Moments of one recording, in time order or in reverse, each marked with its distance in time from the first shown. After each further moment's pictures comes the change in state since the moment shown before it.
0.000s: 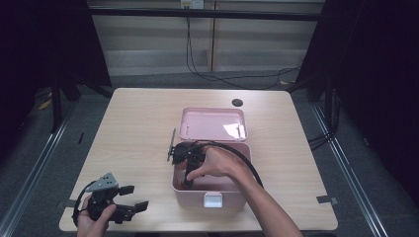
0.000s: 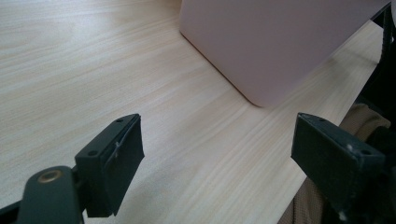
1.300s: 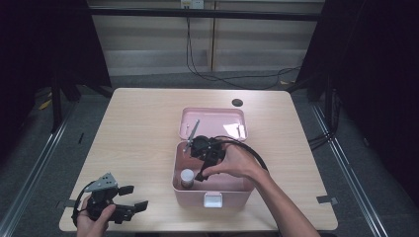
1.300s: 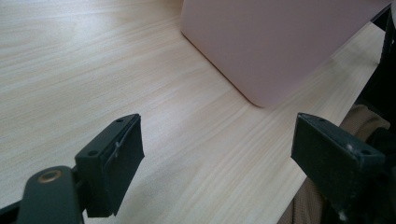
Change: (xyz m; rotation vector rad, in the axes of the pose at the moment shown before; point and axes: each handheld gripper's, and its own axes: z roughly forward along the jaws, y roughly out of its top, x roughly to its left) left arm 0.001 -0.001 -0.001 -0.001 0.001 -0.007; right arm 0.005 -0.048 -0.042 -0.128 -0.048 0.076
